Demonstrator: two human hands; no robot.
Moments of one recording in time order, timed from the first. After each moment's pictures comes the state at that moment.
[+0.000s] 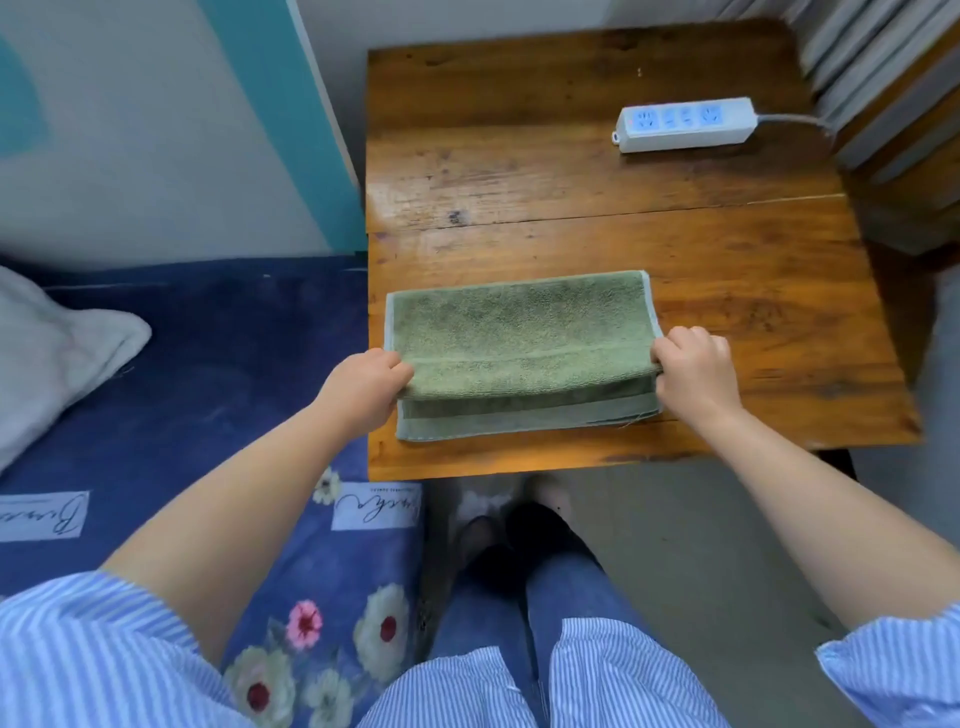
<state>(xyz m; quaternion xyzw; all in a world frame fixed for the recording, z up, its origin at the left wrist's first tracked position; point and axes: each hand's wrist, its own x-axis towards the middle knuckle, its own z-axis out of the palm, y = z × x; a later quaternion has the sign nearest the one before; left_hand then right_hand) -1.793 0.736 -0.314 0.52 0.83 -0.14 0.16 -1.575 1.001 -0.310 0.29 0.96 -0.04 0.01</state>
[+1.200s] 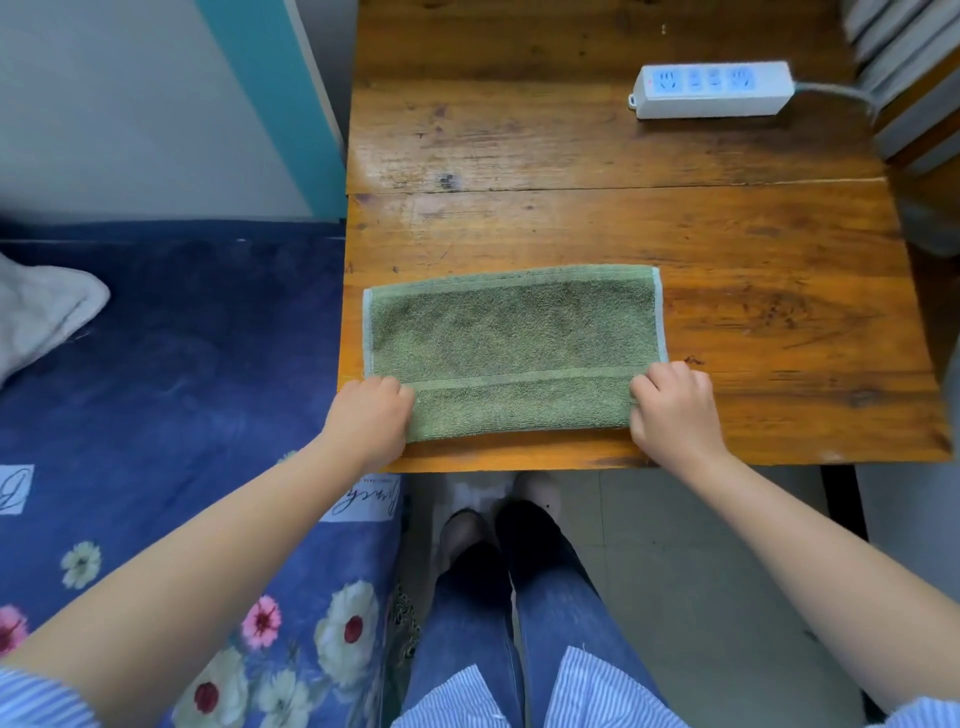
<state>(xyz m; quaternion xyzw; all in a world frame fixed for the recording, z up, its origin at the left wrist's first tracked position) -1.734 0.745 -0.349 0.45 0.85 -0.16 0.21 -1.548 0.976 -0.350 0.19 0.98 -0.03 -0.01</state>
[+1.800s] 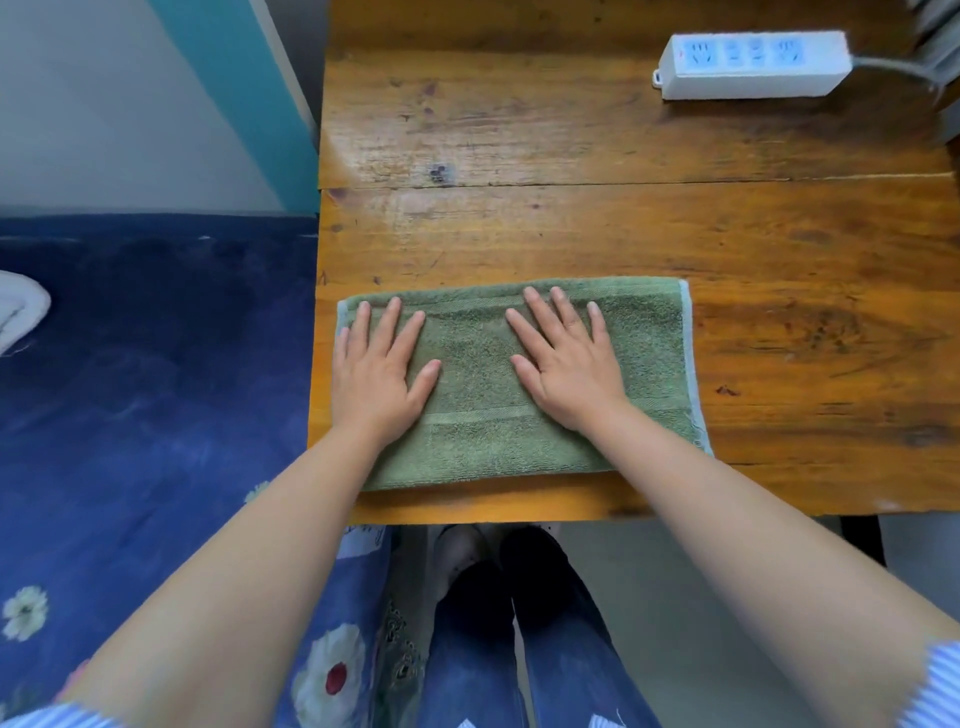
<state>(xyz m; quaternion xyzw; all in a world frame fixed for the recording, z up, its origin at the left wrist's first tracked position) -1.775 0.787 -0.412 0.31 0.94 0.07 0.15 -1.668 0.967 -0.407 0.16 0.97 -0.10 0.14</state>
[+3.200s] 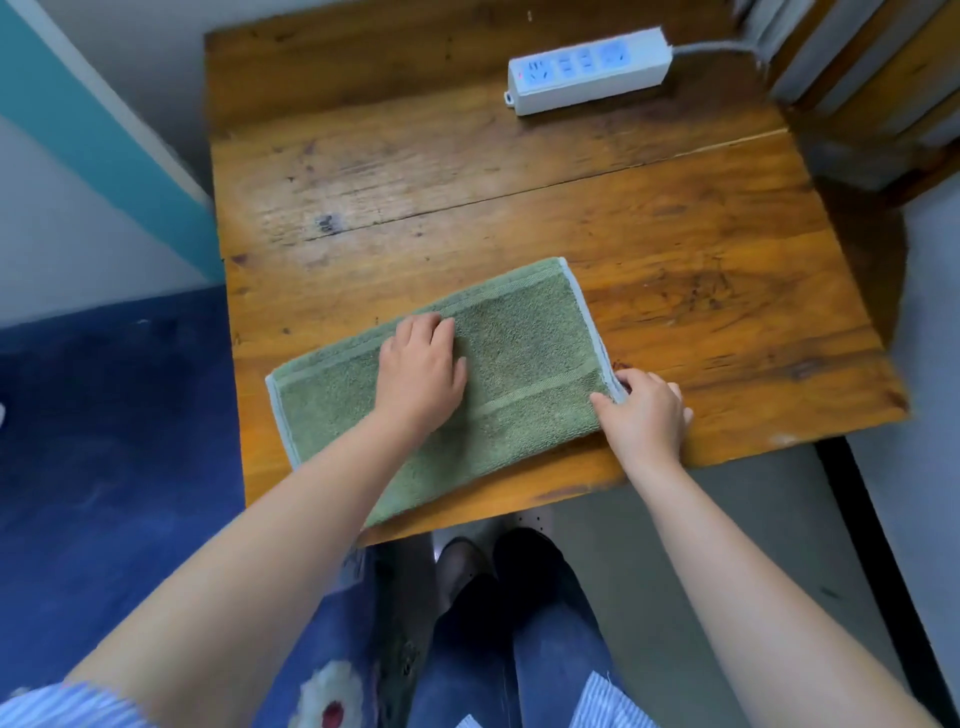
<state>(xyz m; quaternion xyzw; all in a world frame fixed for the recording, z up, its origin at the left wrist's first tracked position) -1.716 0.893 -0.372 0.43 0.89 0.06 0.15 -1.545 1.003 -0.368 0.60 0.75 -0.27 0.01</state>
